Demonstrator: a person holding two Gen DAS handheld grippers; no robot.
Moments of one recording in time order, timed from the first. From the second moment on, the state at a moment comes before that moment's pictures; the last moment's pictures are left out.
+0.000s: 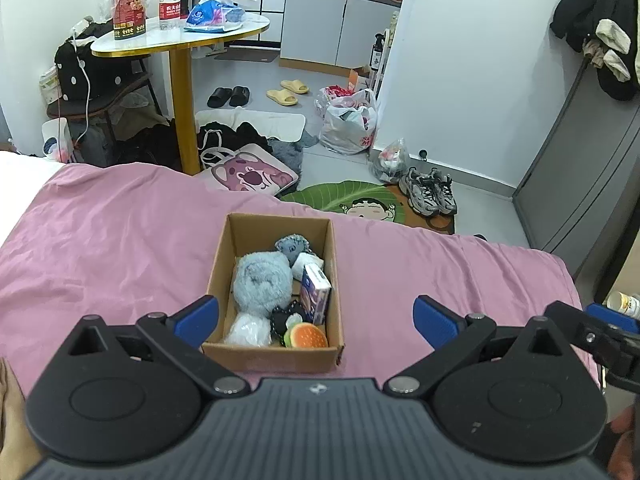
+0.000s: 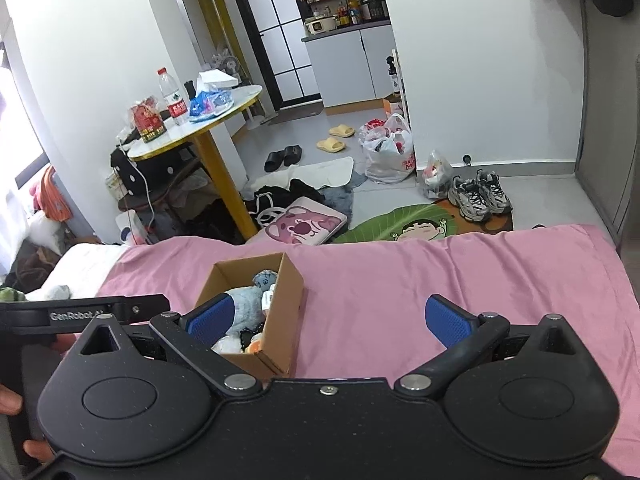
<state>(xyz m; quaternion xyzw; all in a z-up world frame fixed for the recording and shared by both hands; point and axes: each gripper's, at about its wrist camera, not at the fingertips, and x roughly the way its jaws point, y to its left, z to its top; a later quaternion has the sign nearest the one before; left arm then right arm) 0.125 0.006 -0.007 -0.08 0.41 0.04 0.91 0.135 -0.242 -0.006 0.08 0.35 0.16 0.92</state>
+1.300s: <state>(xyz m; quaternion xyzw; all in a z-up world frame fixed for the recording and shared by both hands) 0.003 -0.017 0.060 -0.05 0.35 0.02 0.94 0.037 -0.255 0.047 0.08 0.35 0.18 0.92</state>
